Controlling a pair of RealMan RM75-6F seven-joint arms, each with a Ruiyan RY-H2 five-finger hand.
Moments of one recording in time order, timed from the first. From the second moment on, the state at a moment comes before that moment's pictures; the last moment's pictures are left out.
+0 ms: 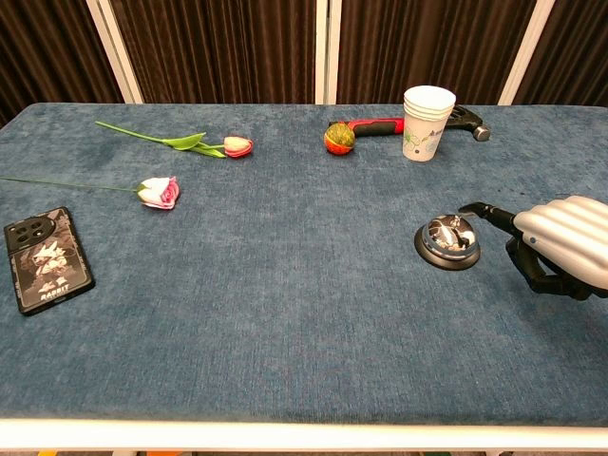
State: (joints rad) left arm -0.12 -1.15 -0.05 -1.61 1.43 1.44 0.17; right arm 0.38 -1.58 0.04 -1.42 -1.40 1.09 -0.48
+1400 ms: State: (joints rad) left arm -0.12 -1.14 -0.05 -1.62 1.44 1.45 0.18; right arm 0.39 -1.58 0.02 -1.43 -1.40 1.13 -0.47
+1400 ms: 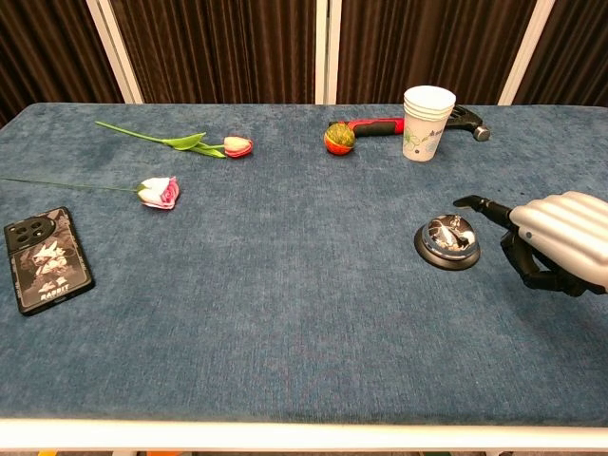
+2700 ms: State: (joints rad) left arm -0.12 -1.14 -0.05 -1.66 1.43 1.43 0.19; right arm 0.14 -1.23 0.10 -1.60 -1.28 1.50 -0.31
